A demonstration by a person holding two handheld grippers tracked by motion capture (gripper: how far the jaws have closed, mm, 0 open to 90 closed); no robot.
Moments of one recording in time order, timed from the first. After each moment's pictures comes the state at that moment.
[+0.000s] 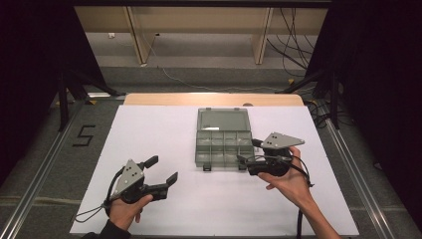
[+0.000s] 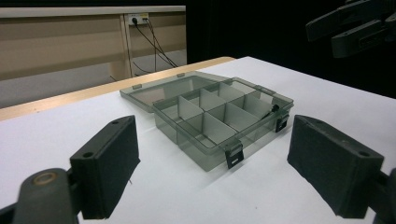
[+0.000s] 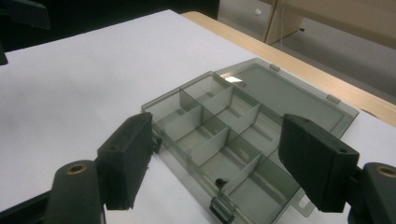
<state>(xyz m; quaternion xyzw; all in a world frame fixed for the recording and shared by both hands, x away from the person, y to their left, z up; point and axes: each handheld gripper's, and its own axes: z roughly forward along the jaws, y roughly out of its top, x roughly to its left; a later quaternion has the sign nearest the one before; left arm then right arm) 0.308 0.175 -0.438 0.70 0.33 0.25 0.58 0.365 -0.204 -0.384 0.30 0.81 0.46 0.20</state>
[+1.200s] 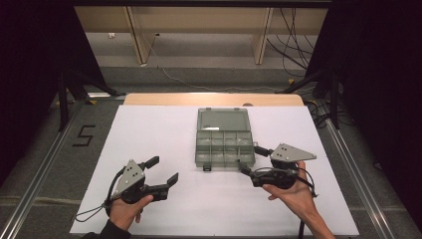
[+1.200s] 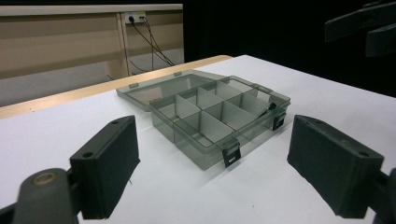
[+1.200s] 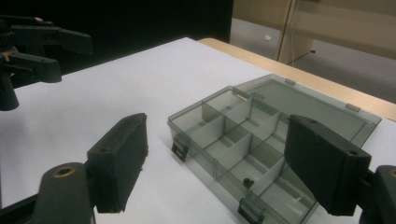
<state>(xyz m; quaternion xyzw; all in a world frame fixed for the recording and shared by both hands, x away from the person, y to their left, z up) 0.308 0.174 -0.438 0.70 0.33 0.25 0.58 0.340 -0.216 -0.396 0.29 0.78 0.52 0.18</state>
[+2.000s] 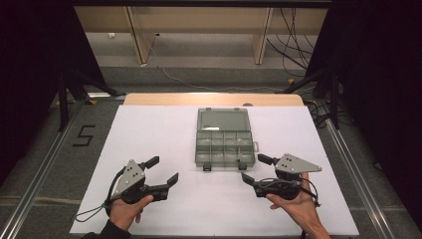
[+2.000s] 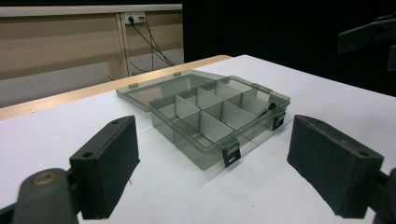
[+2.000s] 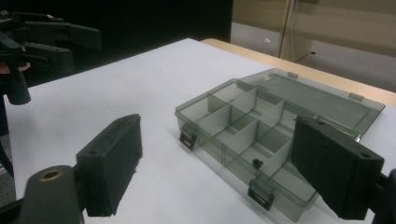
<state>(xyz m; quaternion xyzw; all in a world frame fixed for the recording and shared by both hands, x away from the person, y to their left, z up) 0.308 0.174 -0.438 0.71 0.32 0.25 0.58 0.321 -0.224 -0.411 0.30 0.77 0.54 0.18</state>
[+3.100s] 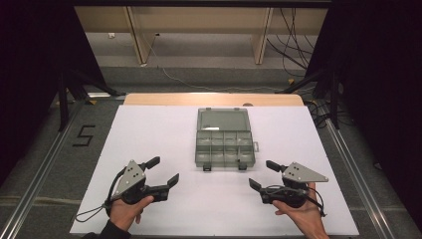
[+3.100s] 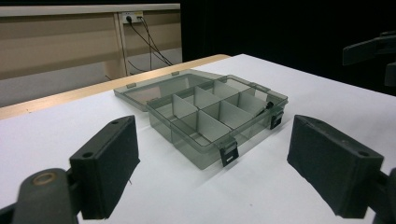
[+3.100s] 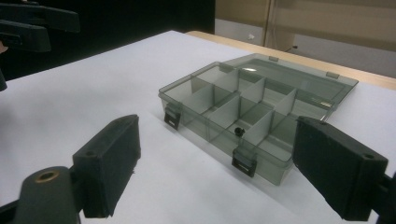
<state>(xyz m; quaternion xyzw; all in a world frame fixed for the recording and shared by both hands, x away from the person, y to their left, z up) 0.307 0.173 -0.438 0.71 0.32 0.25 0.58 0.308 -0.242 -0.430 0.33 0.76 0.53 0.20</state>
